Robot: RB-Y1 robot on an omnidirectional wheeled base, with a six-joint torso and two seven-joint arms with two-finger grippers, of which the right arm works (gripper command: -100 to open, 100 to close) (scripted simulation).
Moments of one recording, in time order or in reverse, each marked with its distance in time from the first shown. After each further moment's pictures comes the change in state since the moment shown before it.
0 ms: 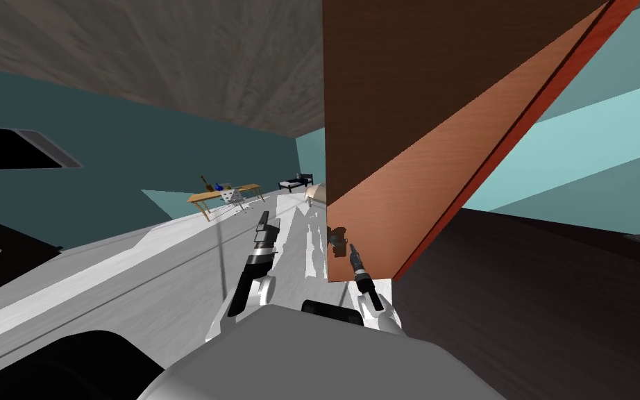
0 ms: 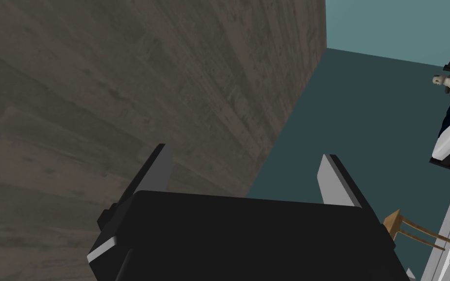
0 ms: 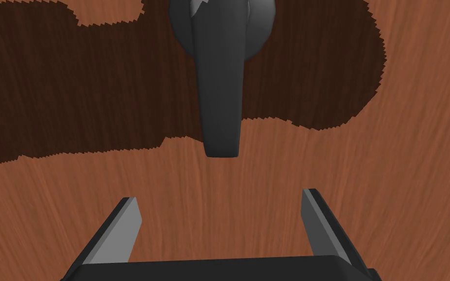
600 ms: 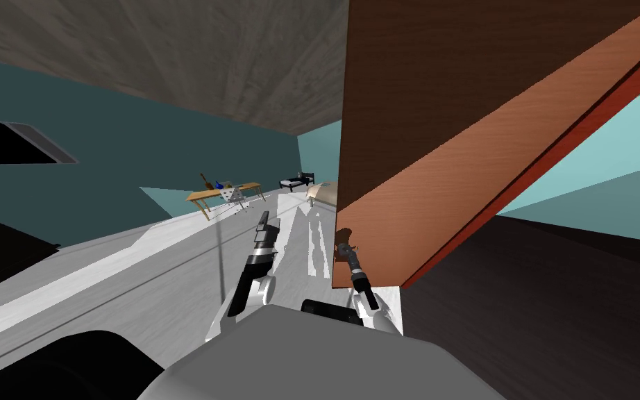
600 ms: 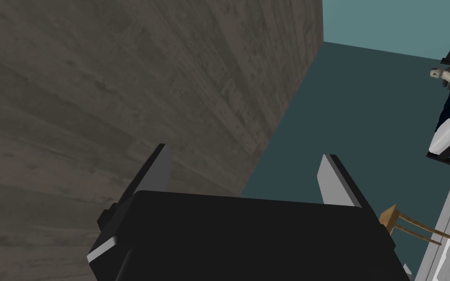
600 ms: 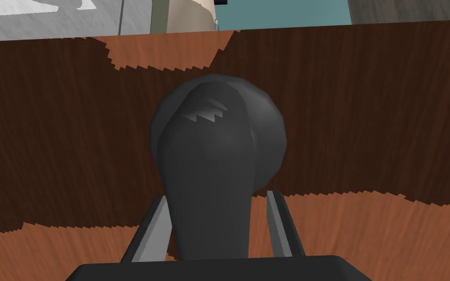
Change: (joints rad) arm -0.004 0.041 -0.007 0.003 -0.003 0.000 -0.001
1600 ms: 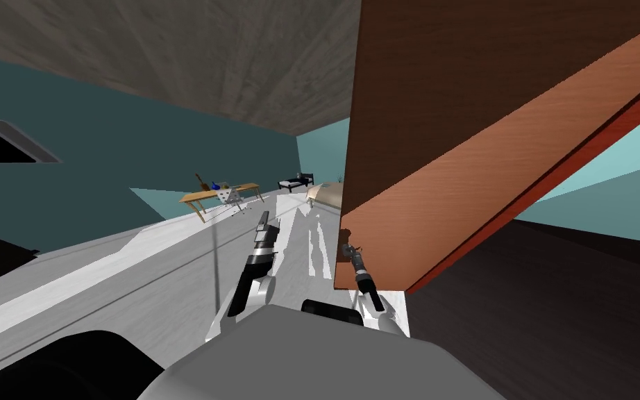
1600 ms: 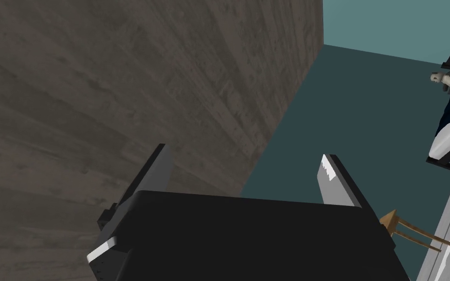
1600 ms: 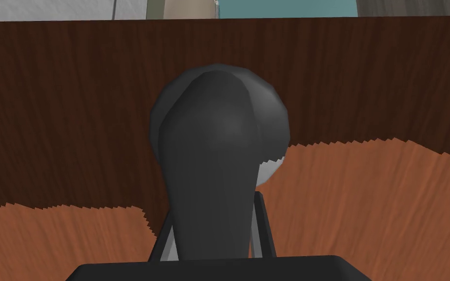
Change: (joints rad) arm 0.018 -0.034 -0.024 -0.021 -0.015 0.012 0.011
